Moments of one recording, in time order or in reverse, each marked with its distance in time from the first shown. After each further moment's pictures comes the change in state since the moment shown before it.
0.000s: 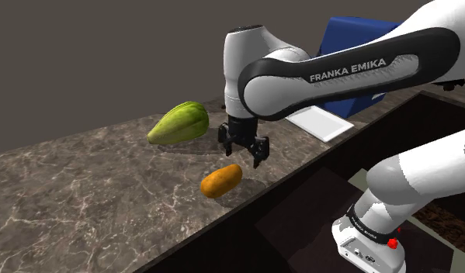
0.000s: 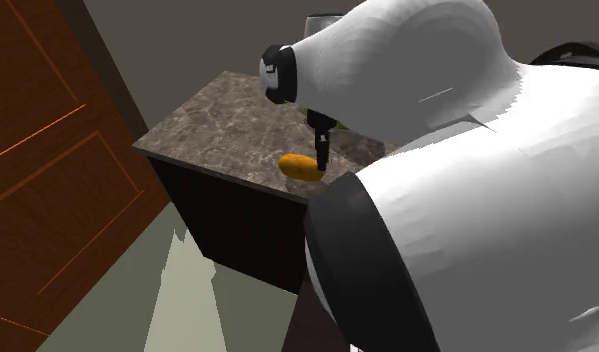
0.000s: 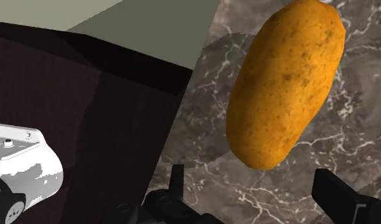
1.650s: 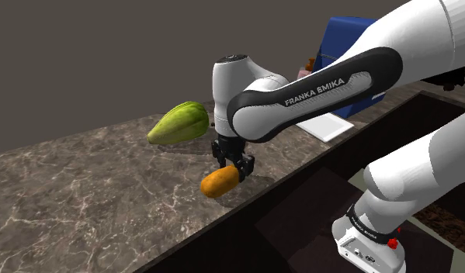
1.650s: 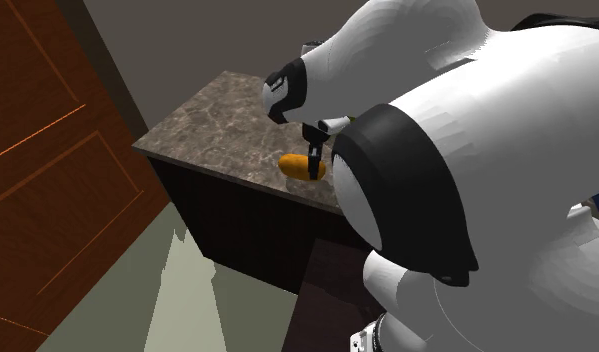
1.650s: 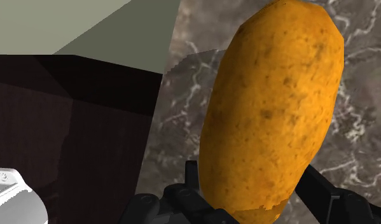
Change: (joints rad) arm -0.114 0.175 0.169 -0.019 -0.058 0.185 0.177
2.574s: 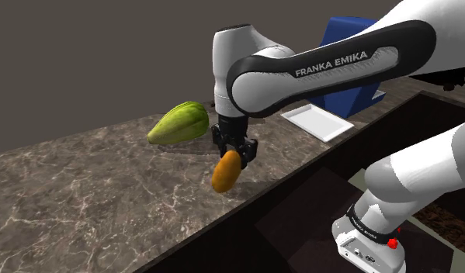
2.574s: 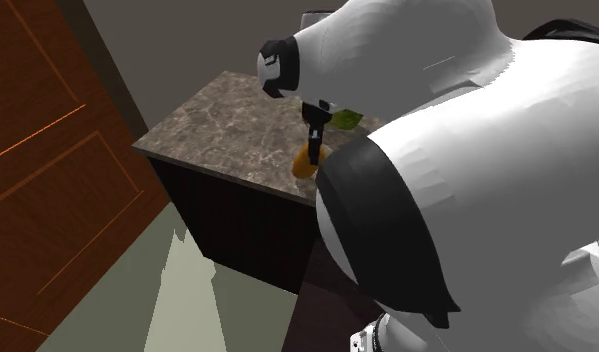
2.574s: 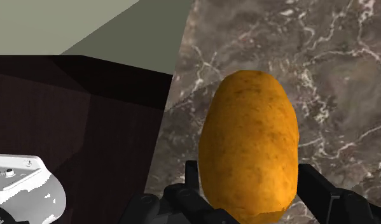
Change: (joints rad) arm 0.045 -0.094 -0.091 0.088 0.036 -0.168 -0.036
